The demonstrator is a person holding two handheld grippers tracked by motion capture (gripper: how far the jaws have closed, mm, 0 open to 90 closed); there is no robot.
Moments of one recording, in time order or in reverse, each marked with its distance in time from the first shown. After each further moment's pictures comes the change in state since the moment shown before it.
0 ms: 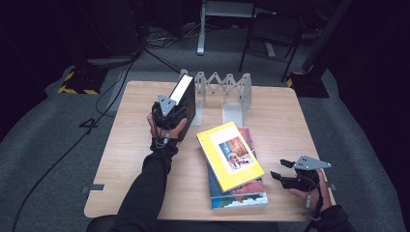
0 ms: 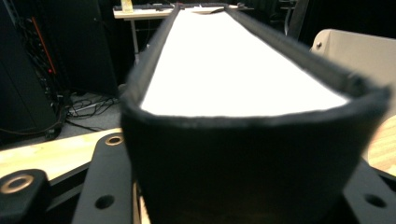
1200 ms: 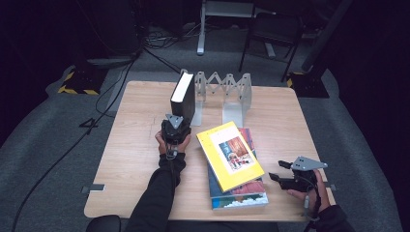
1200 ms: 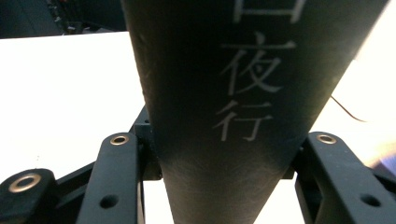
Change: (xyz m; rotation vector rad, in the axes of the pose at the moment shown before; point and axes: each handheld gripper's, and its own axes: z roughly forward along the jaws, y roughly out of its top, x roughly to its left) left arm -0.022 -0.066 0.025 0.194 0.123 -0.092; right arm 0.004 -0.002 0.006 0.030 0.008 -0.012
